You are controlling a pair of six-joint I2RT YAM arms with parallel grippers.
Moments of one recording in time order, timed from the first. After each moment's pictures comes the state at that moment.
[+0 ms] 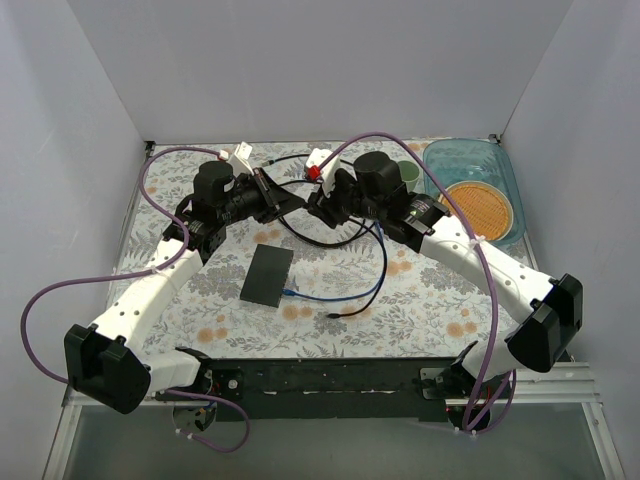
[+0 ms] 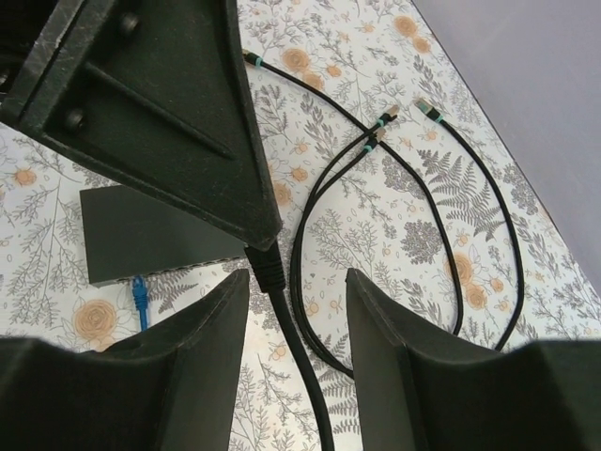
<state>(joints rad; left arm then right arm) -0.40 1.22 1.10 -0.19 0.45 -0.93 0.82 1.46 1.41 -0.32 -0.21 -0.31</state>
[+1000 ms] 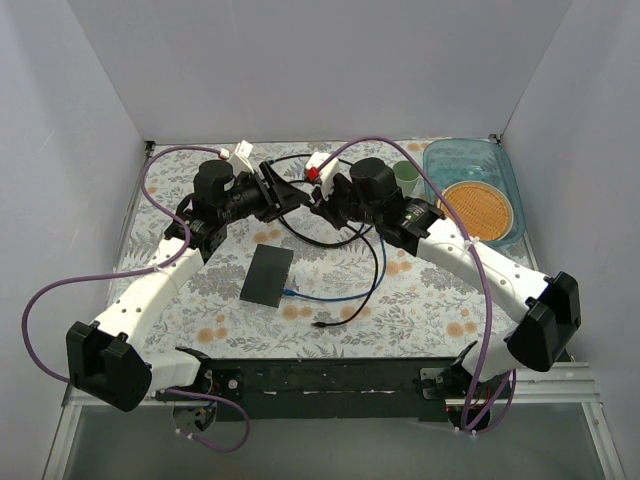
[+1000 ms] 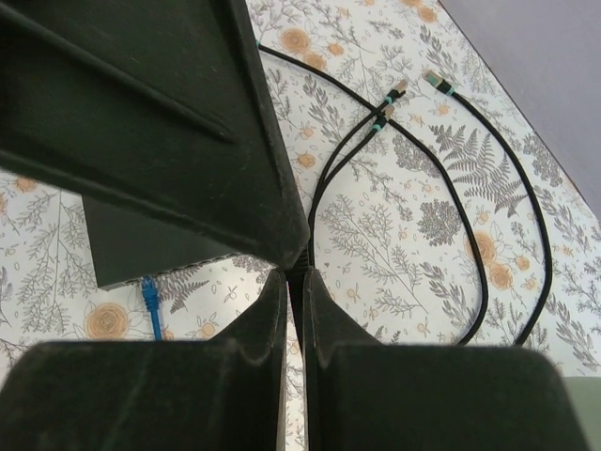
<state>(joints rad) -0.40 1.24 1.09 -0.16 0.46 -0.93 0.82 1.47 1.37 -0.29 -0.18 -0.24</state>
